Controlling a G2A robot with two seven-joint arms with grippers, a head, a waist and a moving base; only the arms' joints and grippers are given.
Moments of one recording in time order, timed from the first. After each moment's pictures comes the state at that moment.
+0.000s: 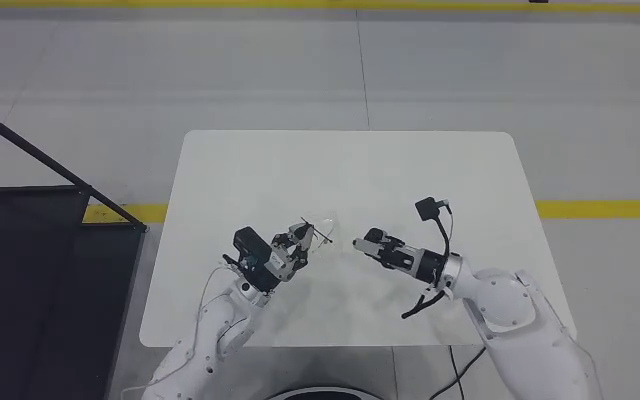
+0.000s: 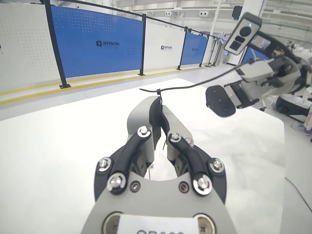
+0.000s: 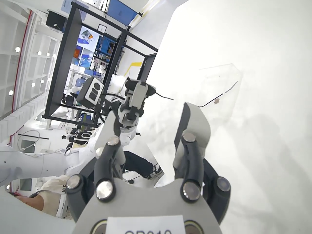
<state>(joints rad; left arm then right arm) 1.39 -1.25 -1.18 -1.58 1.30 -0.36 0.44 -1.22 -1.09 1.27 -1.77 -0.05 -0.24 0.82</state>
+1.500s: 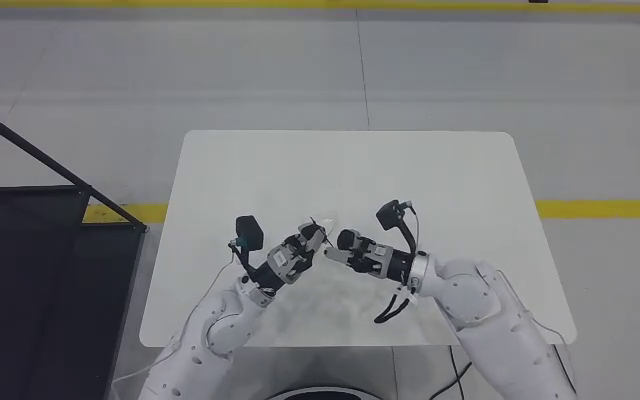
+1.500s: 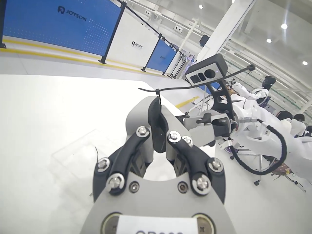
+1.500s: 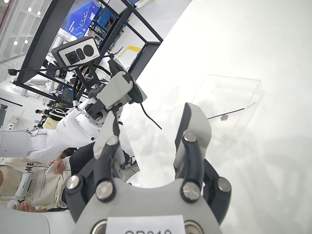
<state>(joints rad) 1.38 -1.25 -1.18 -1.61 0.84 -0.59 0.19 -1.12 -1.12 1.08 -1.67 -0.27 -0.40 0.67</state>
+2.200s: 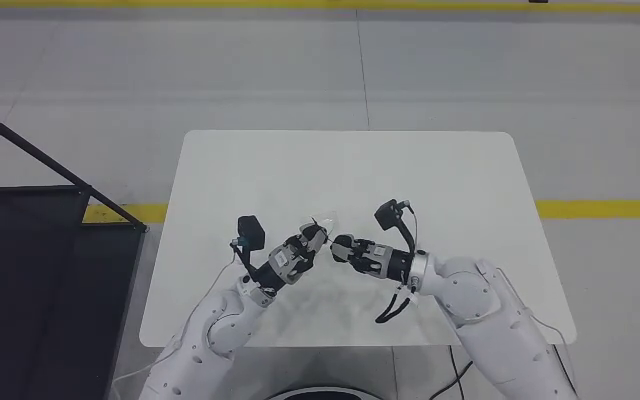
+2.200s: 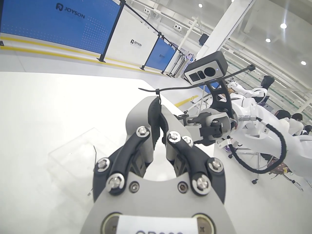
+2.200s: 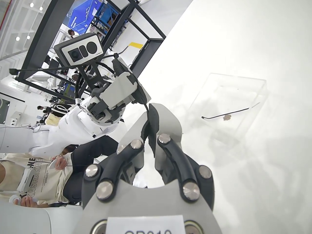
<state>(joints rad) 1.37 -1.26 -1.18 -1.61 0.83 -0.60 0.18 -1.10 -1.12 1.07 -1.65 -0.26 -0.42 0.69</state>
